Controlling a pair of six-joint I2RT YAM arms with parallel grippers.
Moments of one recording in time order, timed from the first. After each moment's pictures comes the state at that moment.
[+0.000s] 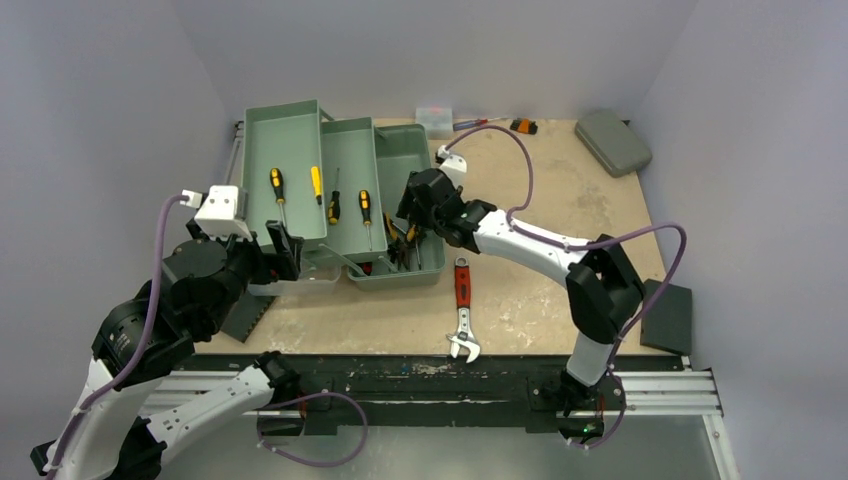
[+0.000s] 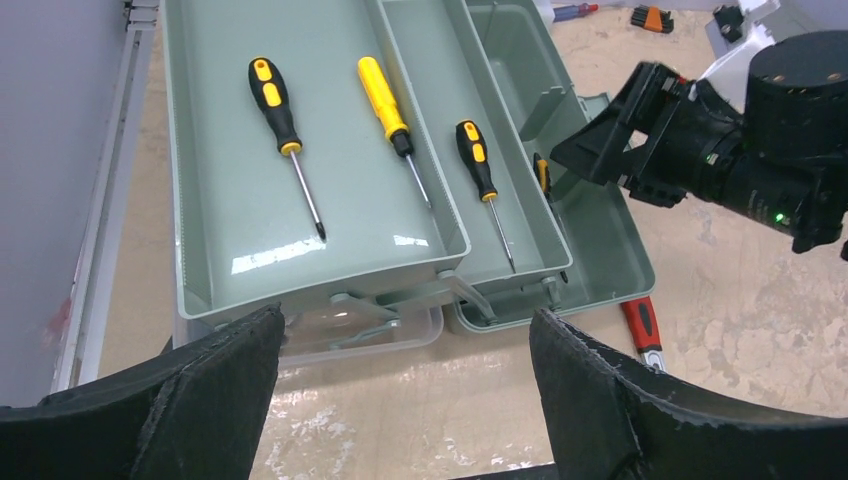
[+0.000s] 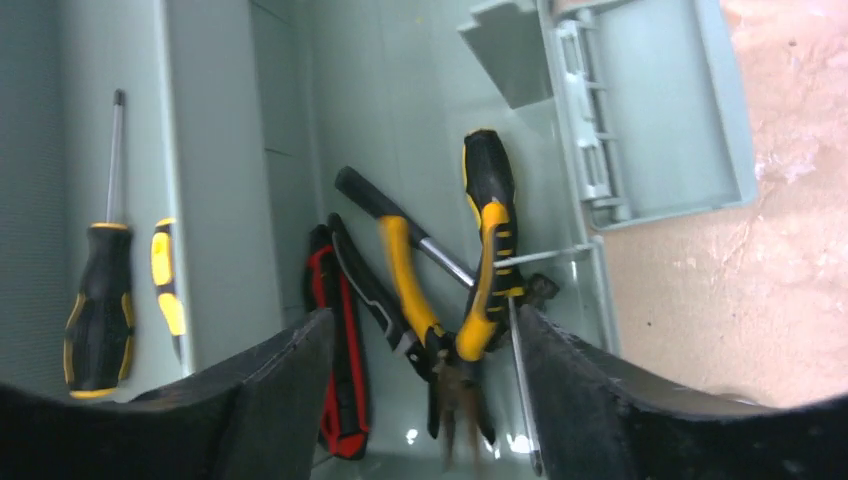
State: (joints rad) left arm -0.77 0.66 1.33 -1.05 -0.58 -0.36; right arm 0.82 1.77 1.34 -0.22 0.44 0.89
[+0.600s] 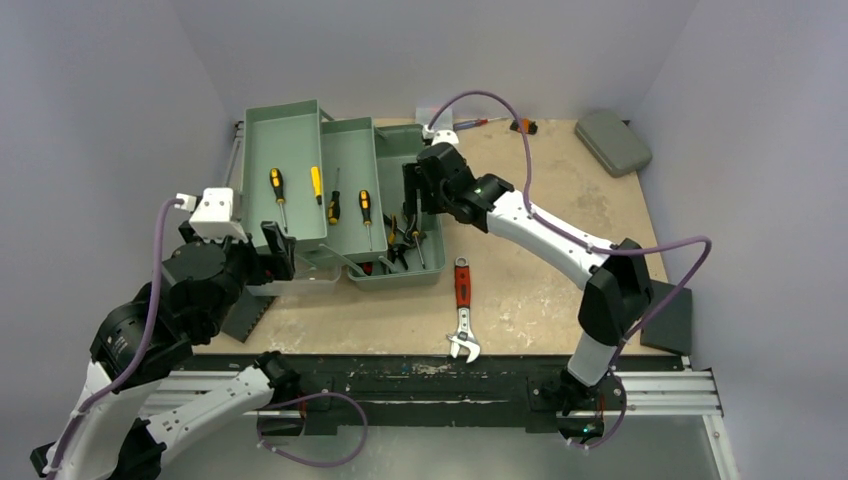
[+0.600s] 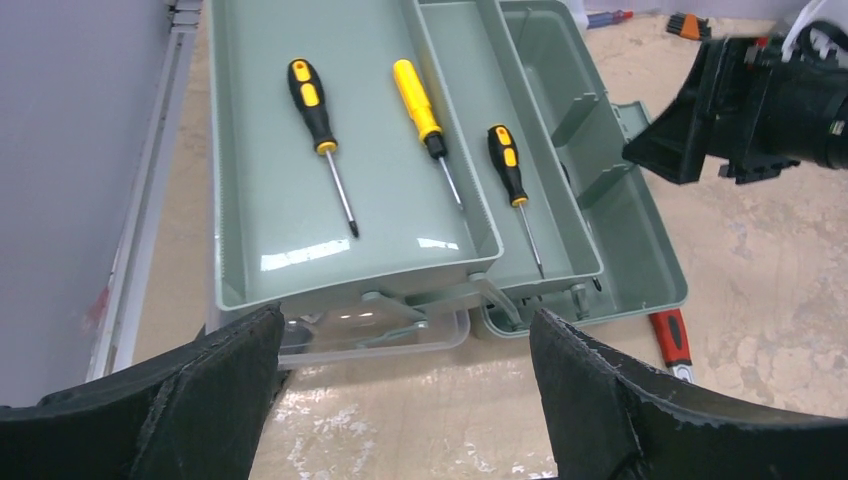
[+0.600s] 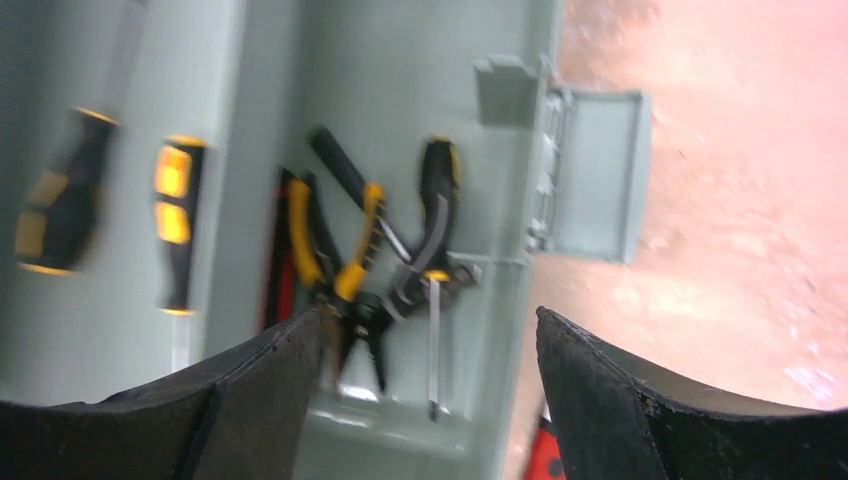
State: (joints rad) left arm -0.77 0.65 1.33 -1.07 -0.62 -0.35; right arm 0.78 1.72 1.56 -0.47 0.32 0.48
